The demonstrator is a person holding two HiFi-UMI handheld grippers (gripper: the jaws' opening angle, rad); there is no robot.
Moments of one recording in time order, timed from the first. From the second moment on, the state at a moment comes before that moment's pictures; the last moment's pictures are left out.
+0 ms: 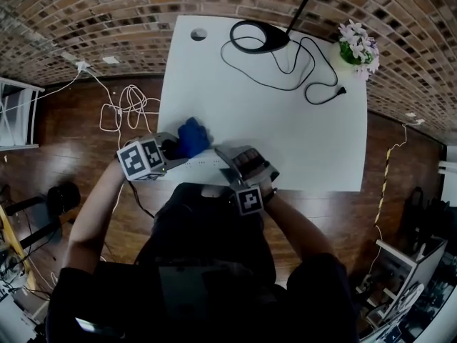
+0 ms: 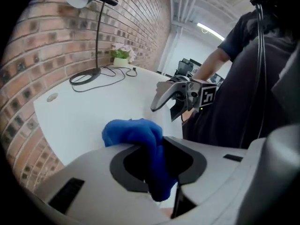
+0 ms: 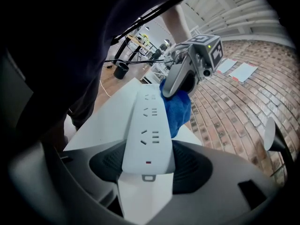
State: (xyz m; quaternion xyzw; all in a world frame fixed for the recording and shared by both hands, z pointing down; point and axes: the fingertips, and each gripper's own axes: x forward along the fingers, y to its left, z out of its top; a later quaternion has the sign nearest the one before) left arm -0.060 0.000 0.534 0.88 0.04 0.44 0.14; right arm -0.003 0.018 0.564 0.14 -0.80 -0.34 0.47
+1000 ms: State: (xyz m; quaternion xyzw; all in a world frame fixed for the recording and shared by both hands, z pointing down) left arm -0.047 -0.003 0.570 0.84 0.01 0.53 -0.08; right arm 0.015 0.003 0.558 0.20 -0.90 -0.04 0.38
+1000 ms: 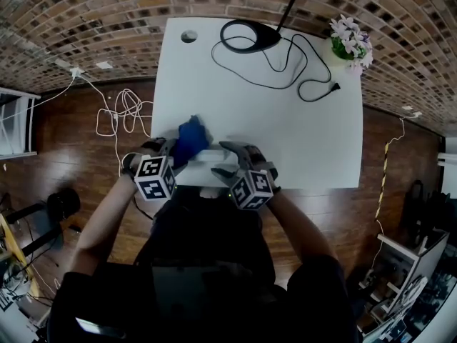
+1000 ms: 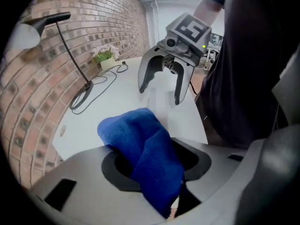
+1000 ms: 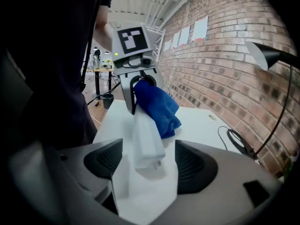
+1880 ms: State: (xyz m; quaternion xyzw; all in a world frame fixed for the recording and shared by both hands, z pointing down) left arm -0.066 -0.013 0.526 0.88 -0.19 0.41 0.14; right arm 0.002 0.004 0.585 0.17 -0.91 -0.04 0.37
